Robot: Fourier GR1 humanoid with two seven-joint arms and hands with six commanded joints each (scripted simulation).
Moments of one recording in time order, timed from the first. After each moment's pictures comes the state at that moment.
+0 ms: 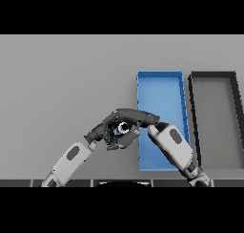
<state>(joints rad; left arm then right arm) -0.30 0.19 -0.57 -1.57 0.01 -0.23 0.04 -0.57 -0.13 0.40 -1.71 -0.37 0.63 0.37</state>
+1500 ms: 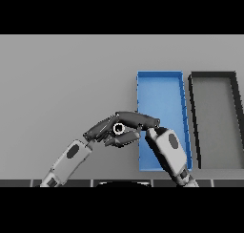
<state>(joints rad) -0.31 0.20 -0.56 -1.53 -0.03 -0.26 0.00 -0.48 0.02 0.31 -1.75 -0.31 0.74 0.37</state>
